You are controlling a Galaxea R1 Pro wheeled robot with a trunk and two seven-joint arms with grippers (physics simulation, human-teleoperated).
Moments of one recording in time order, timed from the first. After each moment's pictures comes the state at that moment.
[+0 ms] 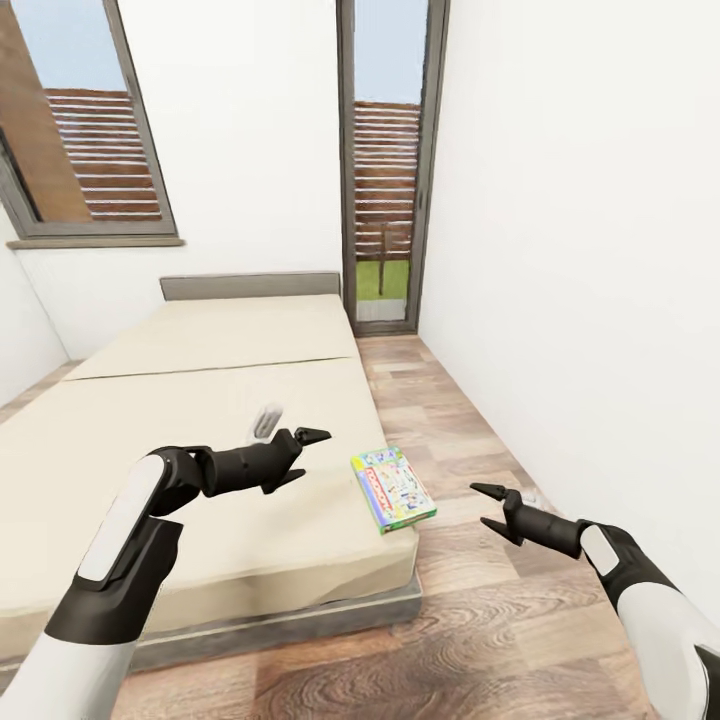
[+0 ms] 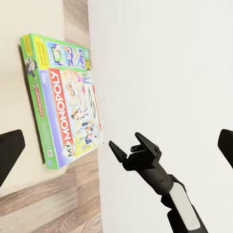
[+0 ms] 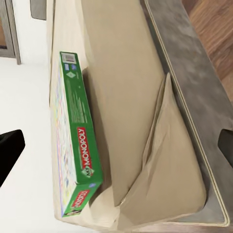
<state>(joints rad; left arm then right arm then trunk) -0.61 0.10 -0.16 -1.60 1.80 0.85 0.81 -0.81 -0.22 -0.52 -0.38 -0.25 0.87 0.85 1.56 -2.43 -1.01</state>
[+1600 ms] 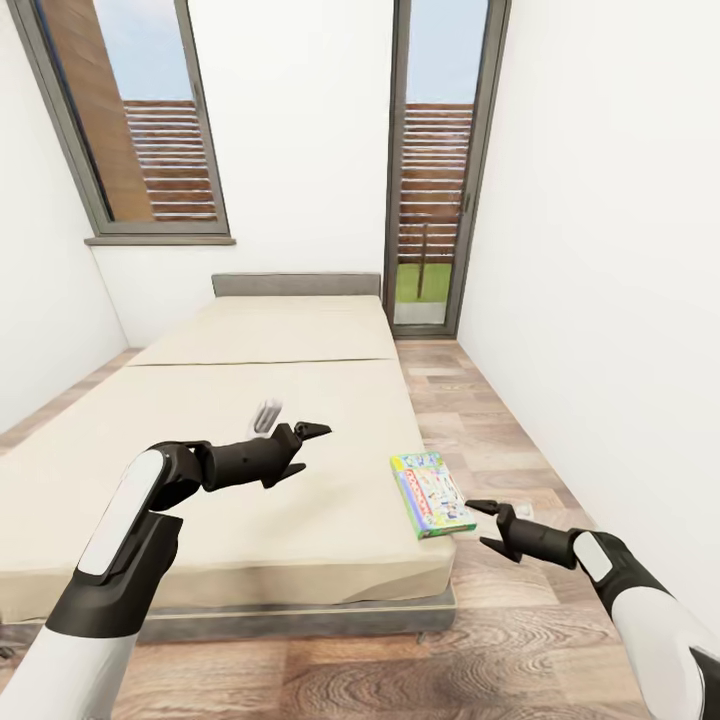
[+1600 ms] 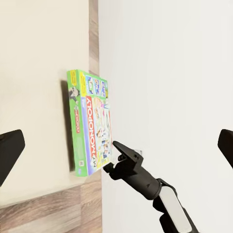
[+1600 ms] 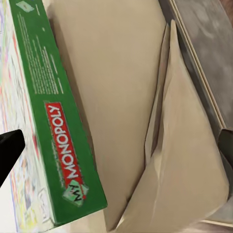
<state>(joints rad) -0.62 0.09 -0.16 -1.61 1.80 0.85 0.81 -0.80 -0.20 -0.52 -0.35 -0.24 0.88 0.73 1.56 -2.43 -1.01</state>
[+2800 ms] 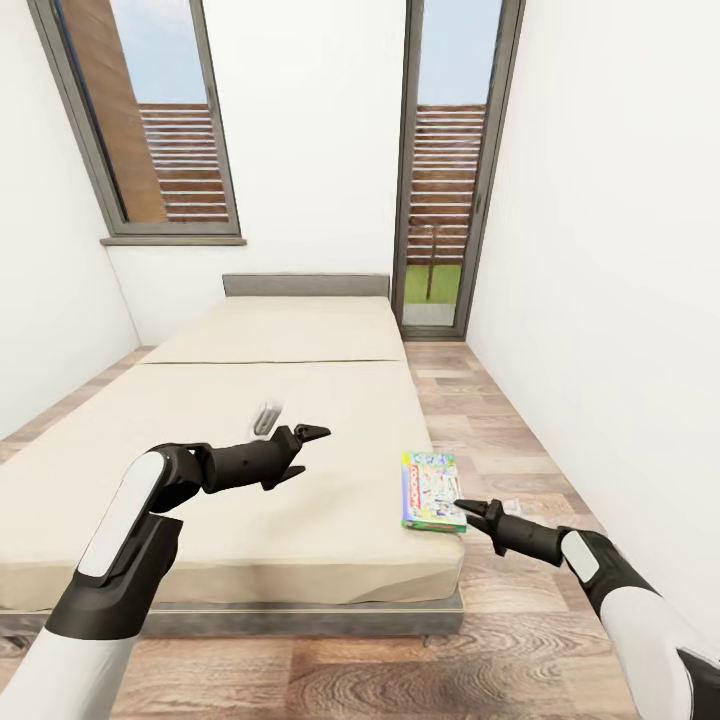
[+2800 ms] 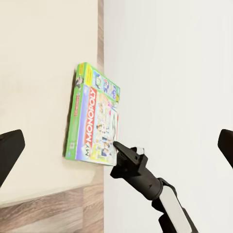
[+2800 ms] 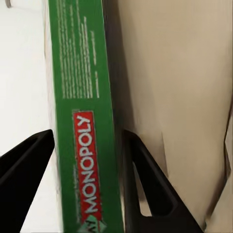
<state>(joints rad) -0.62 0.10 -0.16 -1.60 1.80 0.85 0.80 -0.80 -0.17 -0.47 -0.36 -0.24 0.87 0.85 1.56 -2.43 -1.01</state>
